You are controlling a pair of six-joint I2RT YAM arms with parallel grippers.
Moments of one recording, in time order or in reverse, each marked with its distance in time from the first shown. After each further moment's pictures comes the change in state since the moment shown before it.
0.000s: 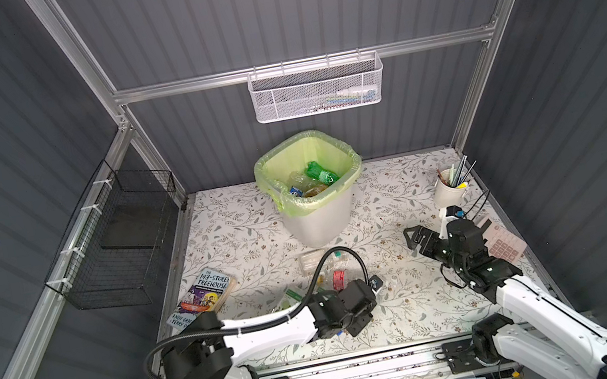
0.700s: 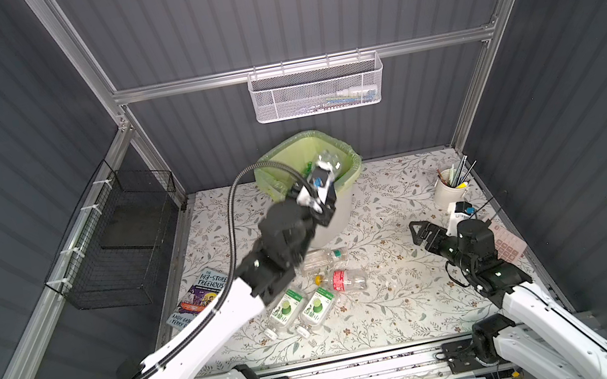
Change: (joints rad) left arm 0.443 -0.055 0.572 0.279 -0.173 0.376; right arm -0.031 -0.041 0.021 0.014 -0.014 -0.046
